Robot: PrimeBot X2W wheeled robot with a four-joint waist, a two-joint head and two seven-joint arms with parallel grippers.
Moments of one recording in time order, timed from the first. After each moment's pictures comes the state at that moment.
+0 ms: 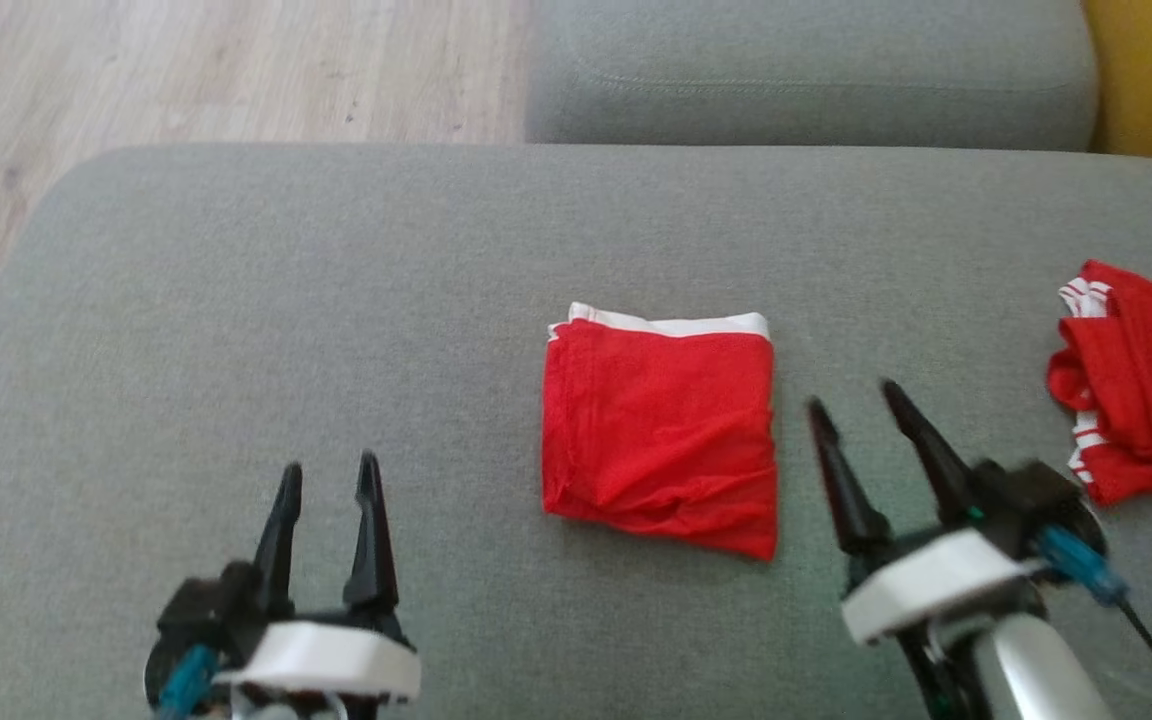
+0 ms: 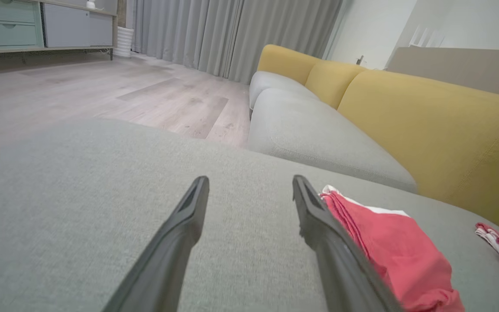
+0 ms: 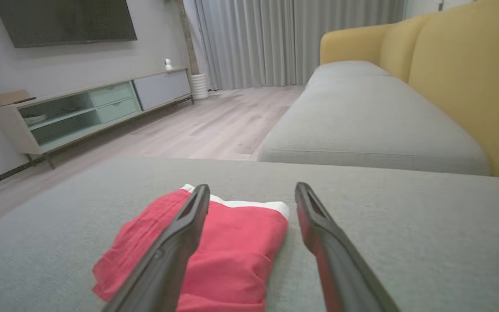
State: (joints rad) left arm -0.05 0.27 -0.52 0.09 -0.67 0.26 -0.25; right arm -0.06 -0.06 0.20 0.16 0.18 0.13 -0.09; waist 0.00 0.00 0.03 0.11
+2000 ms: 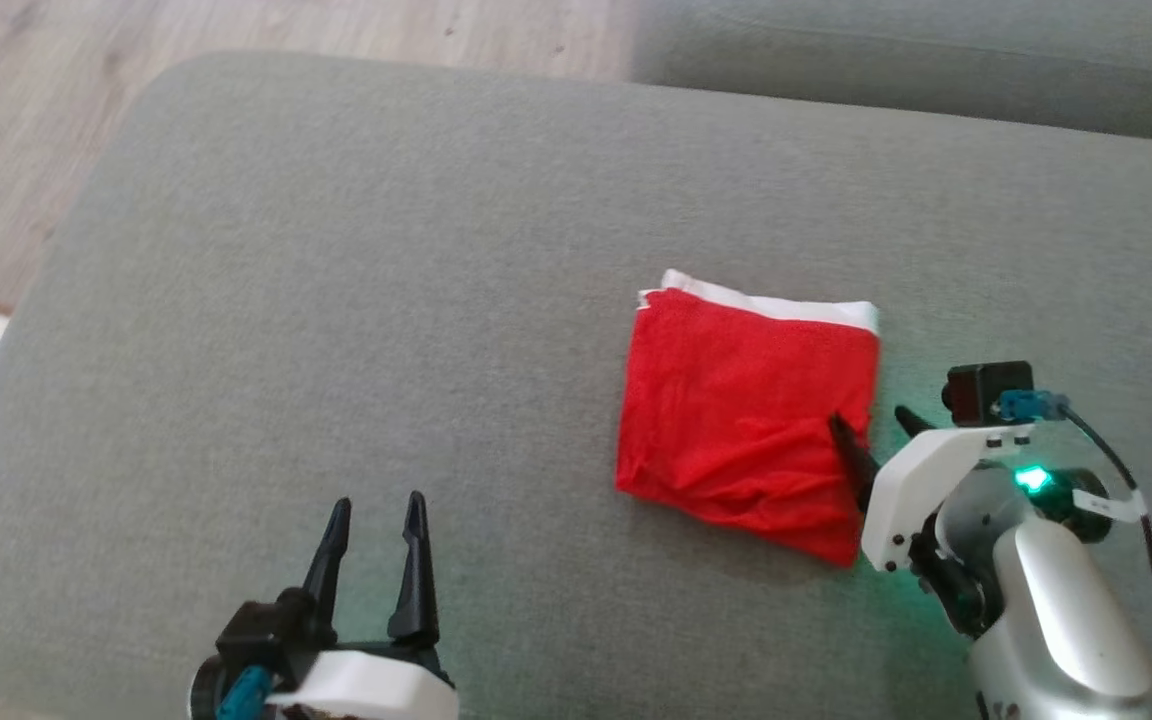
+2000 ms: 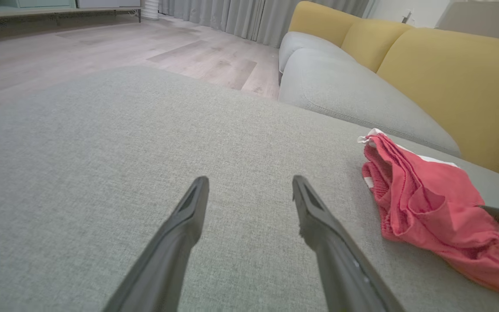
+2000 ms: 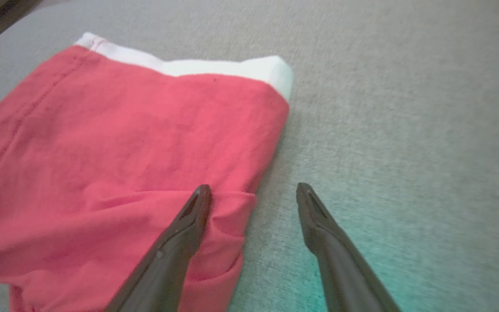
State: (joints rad) left arm -0.02 0.21 -0.53 0.18 -0.60 0.22 -0.25; right arm -0.27 -0.05 0.05 0.45 0.16 0.13 0.40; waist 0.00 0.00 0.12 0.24
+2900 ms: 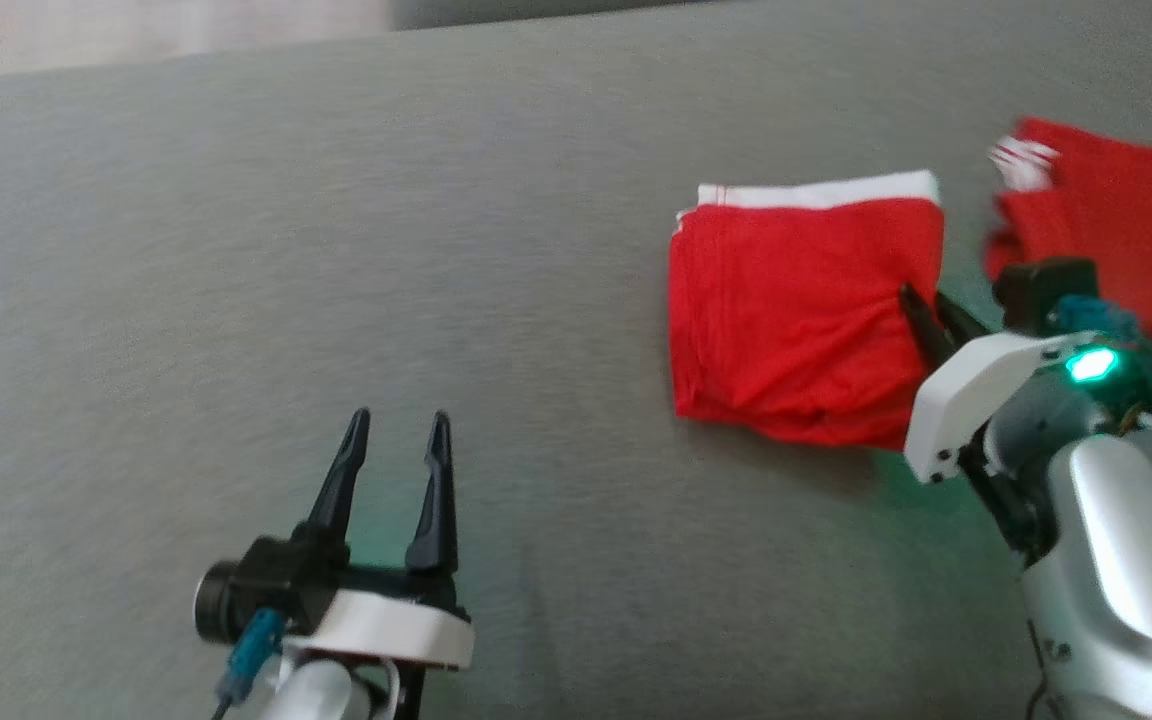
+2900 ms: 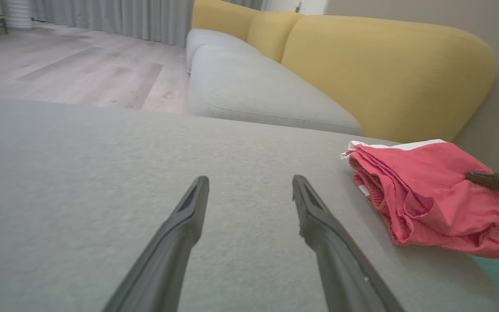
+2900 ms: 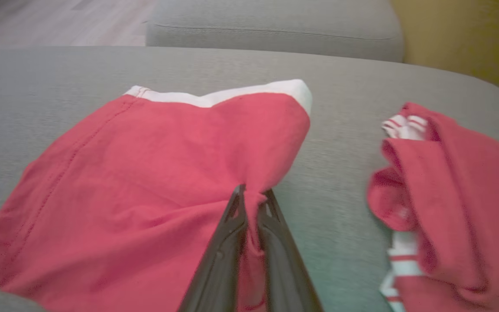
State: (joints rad) left arm -0.10 0.18 -0.50 0.13 -0.48 0.17 -0.25; right arm -0.35 -0.13 0.09 0.29 0.11 0.13 0.37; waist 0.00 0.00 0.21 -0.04
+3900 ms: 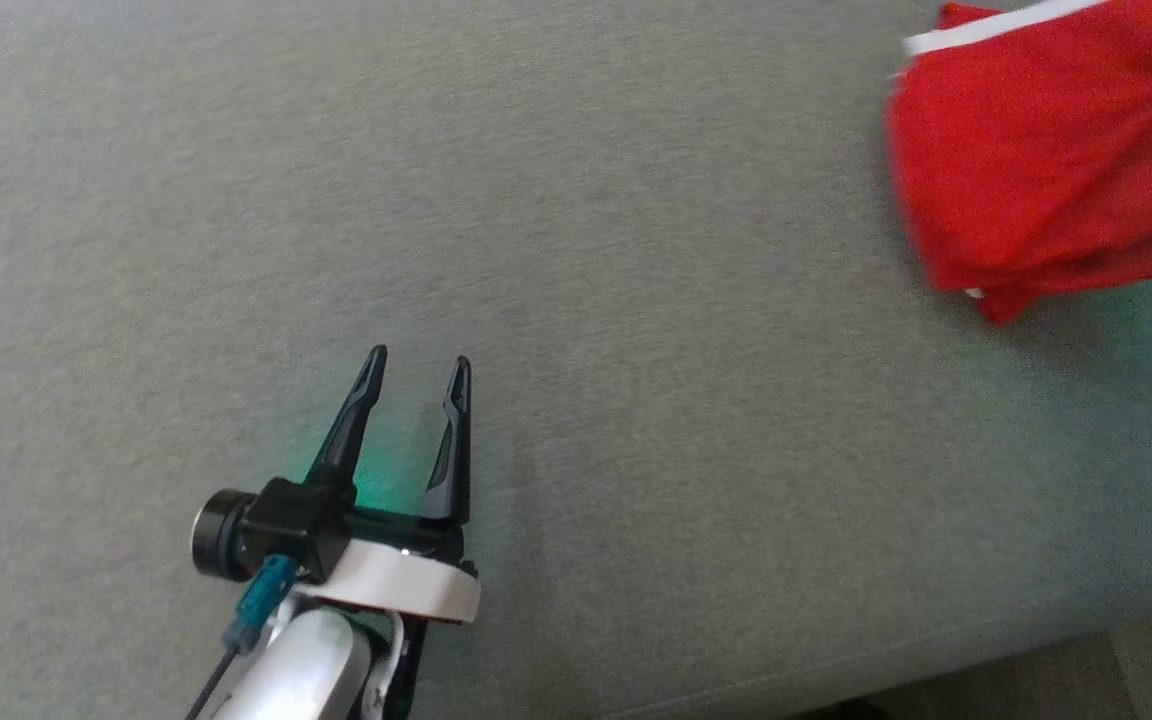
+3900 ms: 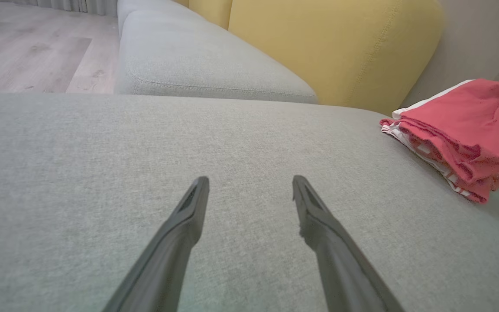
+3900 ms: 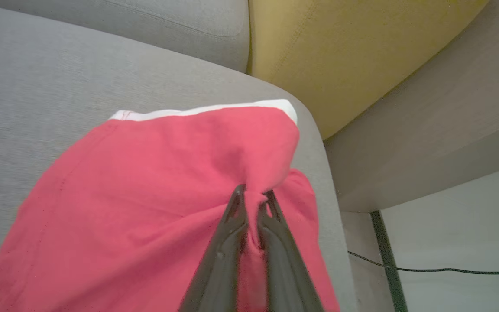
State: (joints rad) left arm -0.20 0.22 -0.55 0.08 -0.43 0.18 -0.17; right arm -0.60 -0.48 0.10 0.26 0.15 0.13 0.53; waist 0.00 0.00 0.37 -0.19
